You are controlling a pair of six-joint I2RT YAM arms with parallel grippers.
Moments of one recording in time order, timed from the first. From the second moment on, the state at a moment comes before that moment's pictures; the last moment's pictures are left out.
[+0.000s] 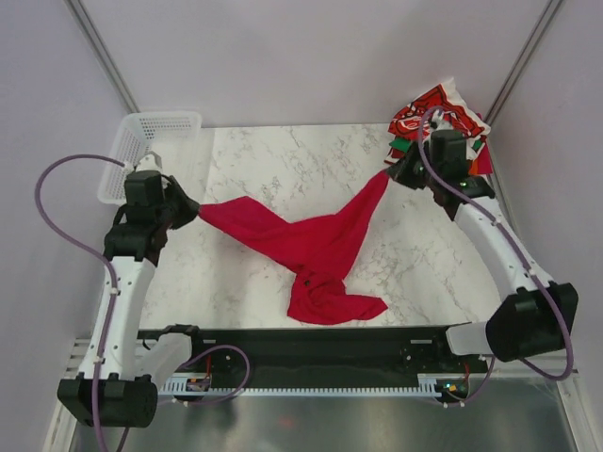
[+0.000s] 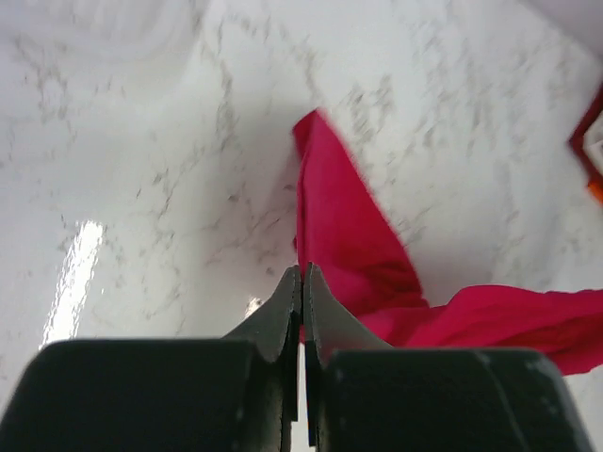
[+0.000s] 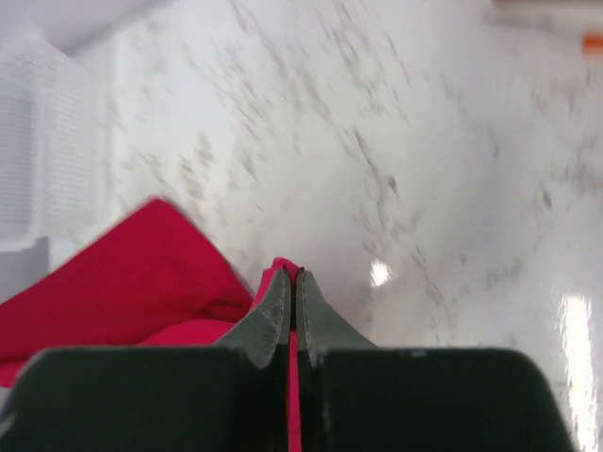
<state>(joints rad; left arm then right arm) -0.01 0.97 1.02 -0.68 0.01 -0.50 0.18 1.38 1.16 -0.37 -0.16 0.58</state>
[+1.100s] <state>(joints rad) -0.01 0.82 1.88 -0.68 0.13 -0.37 0.33 1.06 2.09 -0.30 -0.23 -0.03</state>
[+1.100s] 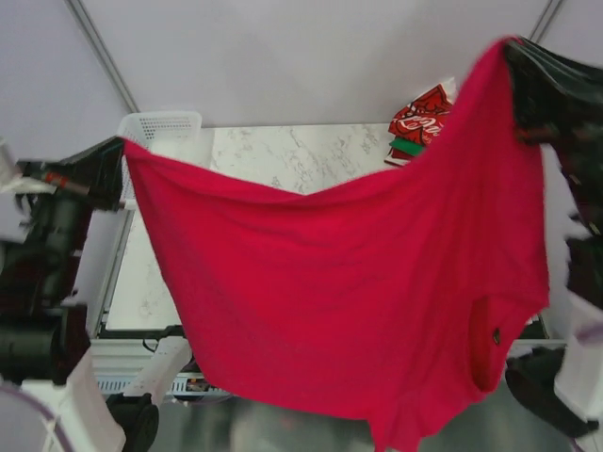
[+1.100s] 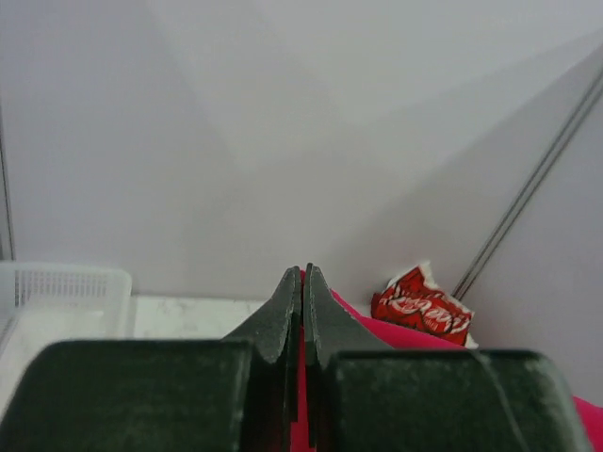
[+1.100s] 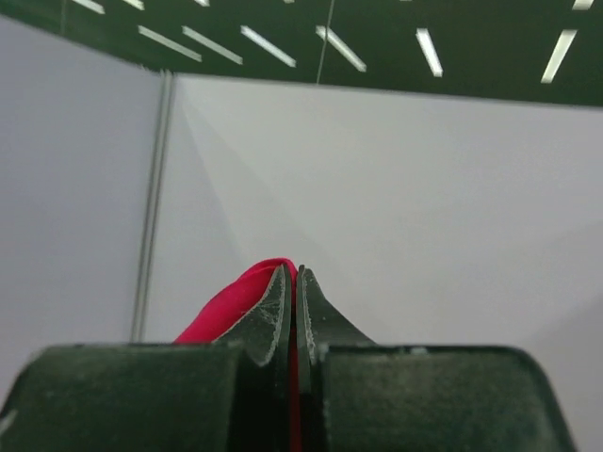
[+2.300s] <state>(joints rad) -0.08 1.37 1.15 -0.62 0.10 -0.40 0.41 1.88 1.41 0.12 -0.41 0.41</state>
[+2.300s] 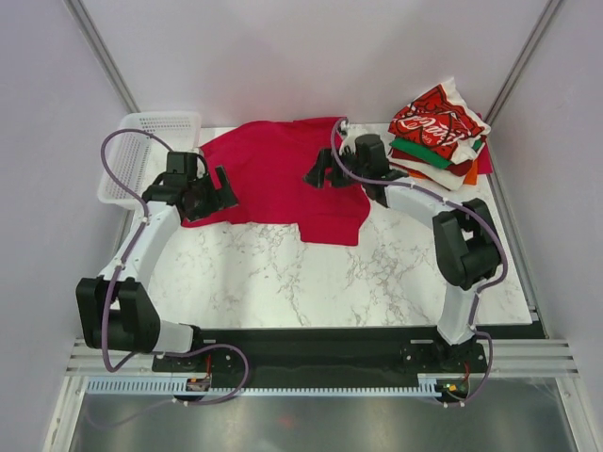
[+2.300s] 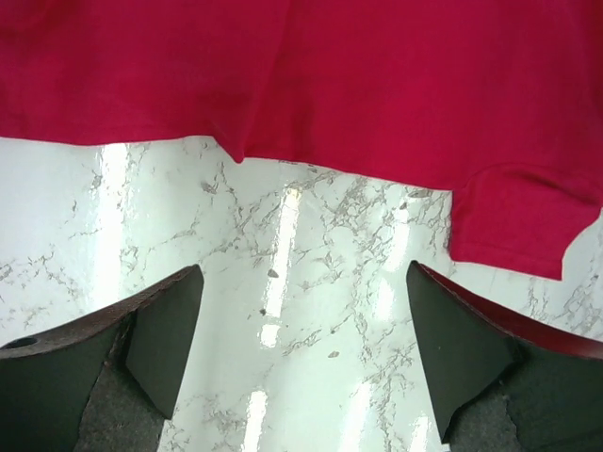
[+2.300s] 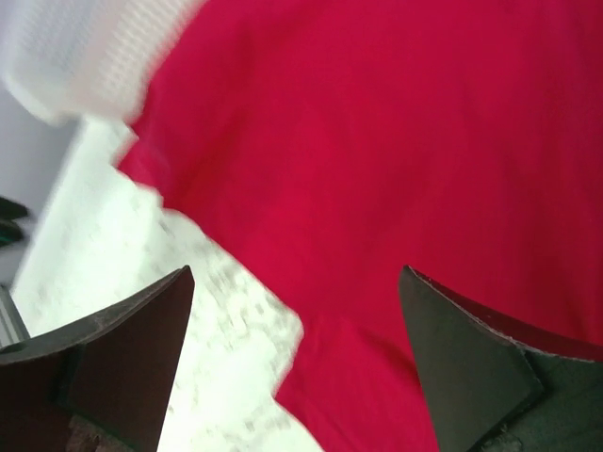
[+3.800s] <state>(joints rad) -0.22 1.63 0.96 -0.47 -0.06 -0.61 0.39 1.36 1.04 -0.41 -0.13 0.47</state>
